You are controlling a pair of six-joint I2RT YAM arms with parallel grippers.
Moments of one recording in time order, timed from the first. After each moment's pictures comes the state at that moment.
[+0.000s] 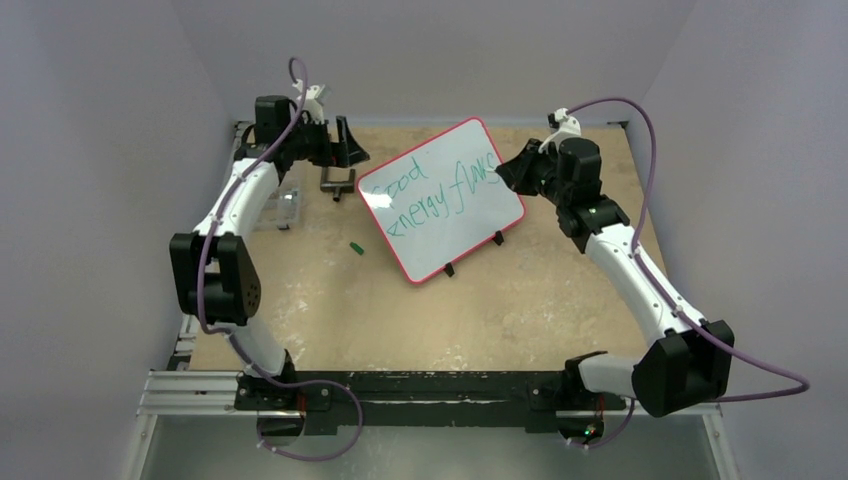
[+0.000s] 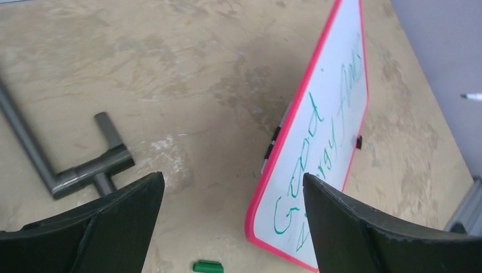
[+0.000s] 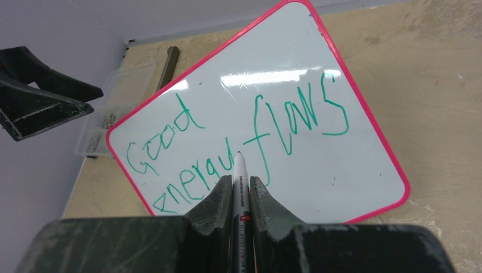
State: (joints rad) left arm -0.05 1.75 1.51 -0.33 0.66 -0.13; right arm 0.27 1.27 1.11 -0.15 -0.16 0.46
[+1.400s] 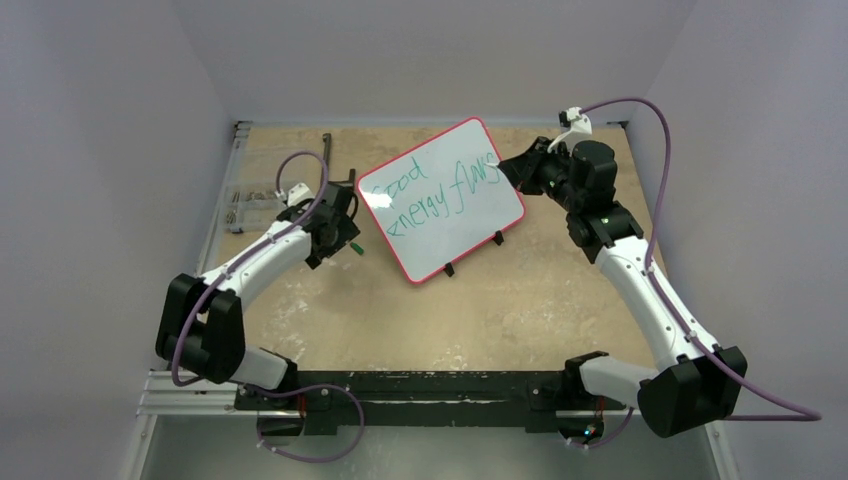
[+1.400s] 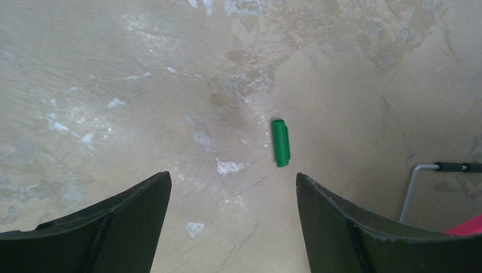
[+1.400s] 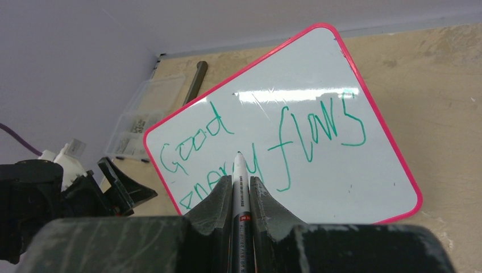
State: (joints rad) left arm -0.38 1.43 1.00 -0.69 -0.45 -1.05; right arm 0.27 1.17 1.11 -0.15 -0.19 0.47
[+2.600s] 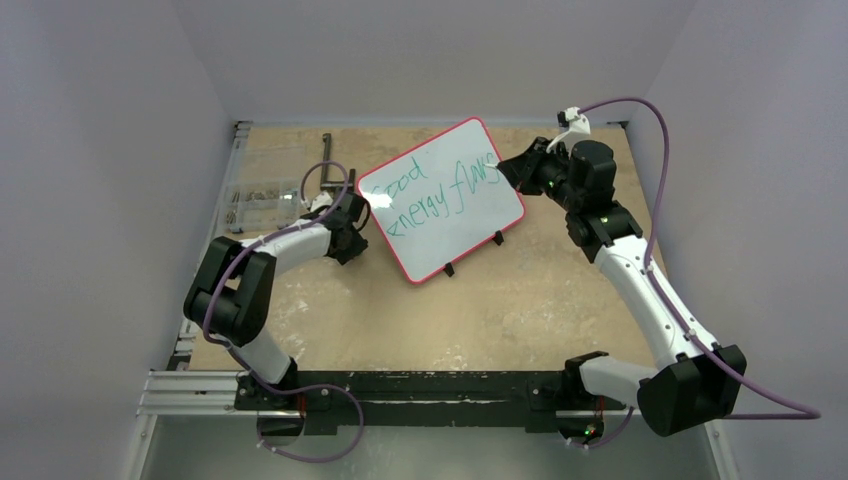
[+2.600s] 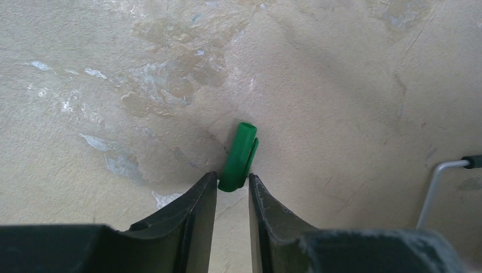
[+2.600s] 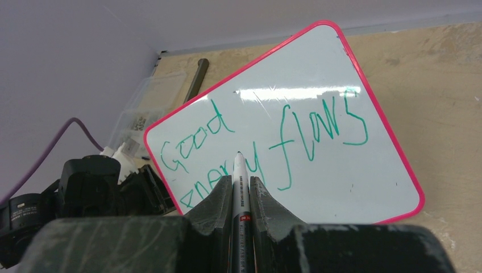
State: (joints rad) left arm -0.39 1.66 0.93 -0.38 -0.29 -1.01; right arm 0.27 1.18 1.11 -0.15 -0.20 0.47
